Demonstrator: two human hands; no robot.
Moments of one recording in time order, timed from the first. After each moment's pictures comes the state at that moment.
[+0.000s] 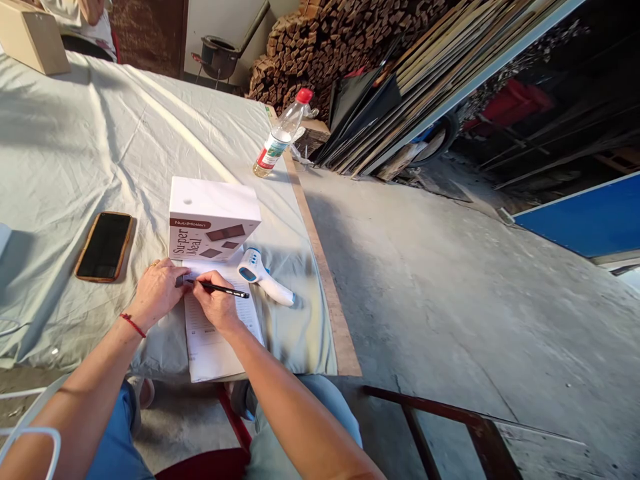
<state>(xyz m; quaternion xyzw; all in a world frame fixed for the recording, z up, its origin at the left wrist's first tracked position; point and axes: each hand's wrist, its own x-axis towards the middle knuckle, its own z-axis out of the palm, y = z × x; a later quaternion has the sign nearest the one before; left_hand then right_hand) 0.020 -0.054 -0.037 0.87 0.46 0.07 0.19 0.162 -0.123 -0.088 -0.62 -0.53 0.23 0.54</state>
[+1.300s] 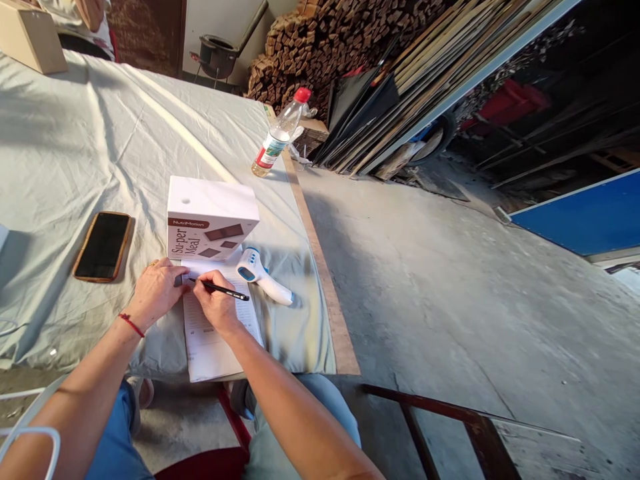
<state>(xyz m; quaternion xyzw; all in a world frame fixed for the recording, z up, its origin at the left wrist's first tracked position) 0.015 -0.051 -0.042 0.87 0.45 0.11 0.20 0.160 -0.124 -0.089 -0.63 -0.51 0.21 0.55</state>
